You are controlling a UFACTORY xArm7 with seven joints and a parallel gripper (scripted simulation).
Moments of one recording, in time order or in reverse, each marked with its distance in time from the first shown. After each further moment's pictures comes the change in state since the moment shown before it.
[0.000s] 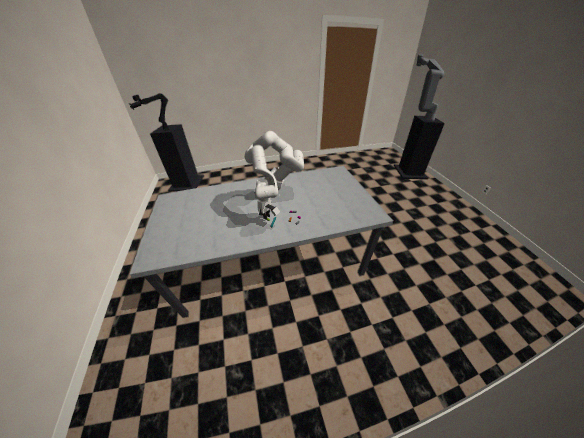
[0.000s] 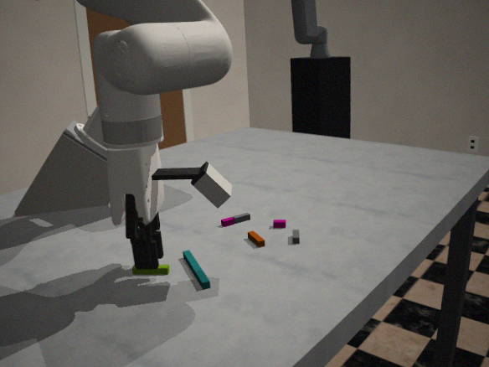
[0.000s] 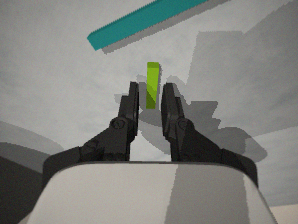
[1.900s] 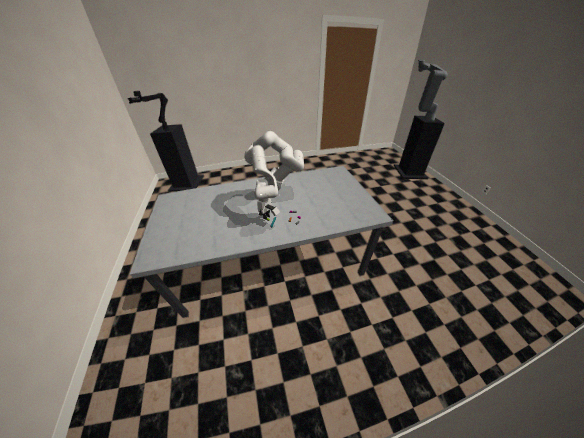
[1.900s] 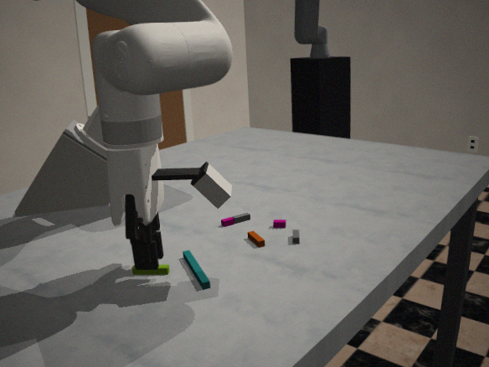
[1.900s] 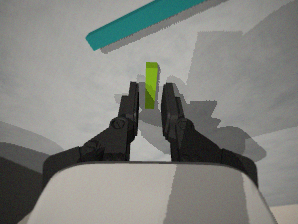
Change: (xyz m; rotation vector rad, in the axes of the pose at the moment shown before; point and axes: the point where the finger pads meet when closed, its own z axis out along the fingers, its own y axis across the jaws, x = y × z) arm 0.000 0.001 0.000 0.000 0.000 0.000
